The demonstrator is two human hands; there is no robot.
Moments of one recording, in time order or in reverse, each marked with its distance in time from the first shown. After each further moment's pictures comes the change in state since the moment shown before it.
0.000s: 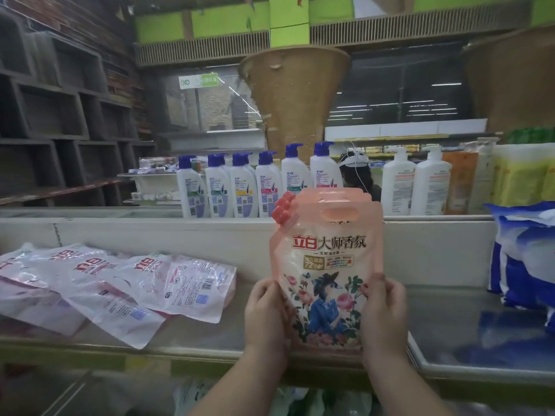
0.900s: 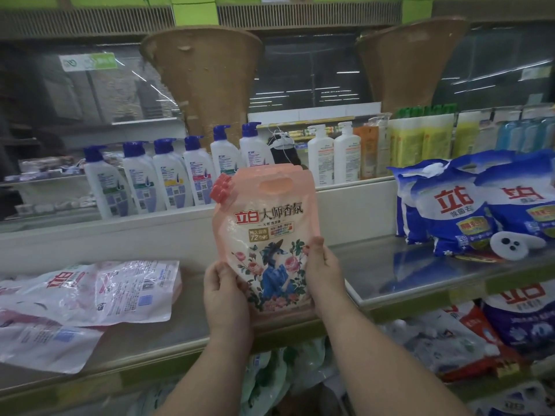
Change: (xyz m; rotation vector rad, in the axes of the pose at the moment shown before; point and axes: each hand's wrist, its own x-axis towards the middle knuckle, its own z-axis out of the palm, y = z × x) left_hand -0.012 -0.009 0.001 -0.077 -0.035 0.064; right_hand -0.006 -0.009 -0.002 -0.072 -0.060 0.185
